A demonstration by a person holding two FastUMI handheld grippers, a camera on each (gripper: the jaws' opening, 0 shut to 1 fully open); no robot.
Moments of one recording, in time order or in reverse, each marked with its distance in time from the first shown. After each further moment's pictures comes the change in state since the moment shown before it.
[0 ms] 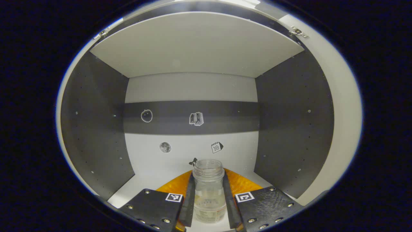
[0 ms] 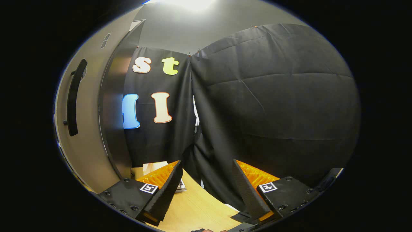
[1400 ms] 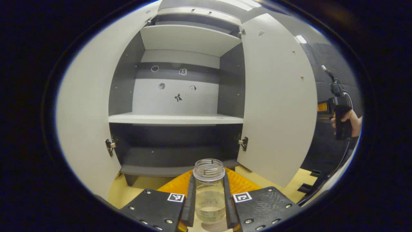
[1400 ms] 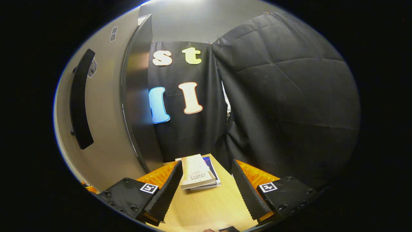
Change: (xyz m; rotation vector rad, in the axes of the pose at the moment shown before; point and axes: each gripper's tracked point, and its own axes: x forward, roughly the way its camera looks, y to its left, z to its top) left arm -0.288 -0.045 -0.251 -0.049 0.160 -0.213; right arm 0.015 0.093 -0.011 0.053 0.121 0.240
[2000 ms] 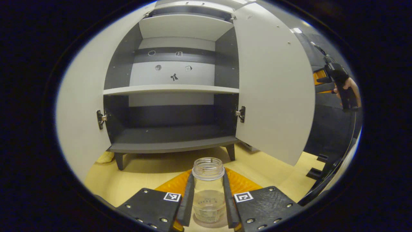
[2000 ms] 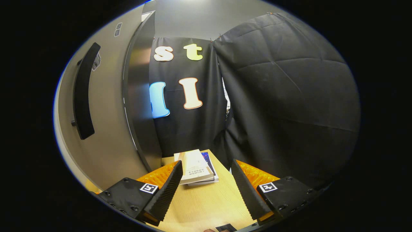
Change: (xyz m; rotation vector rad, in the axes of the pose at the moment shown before) left arm 0.003 -0.016 -0.084 0.034 0.097 0.031; right arm -0.004 -0.001 -0.016 -0.018 0.048 0.002
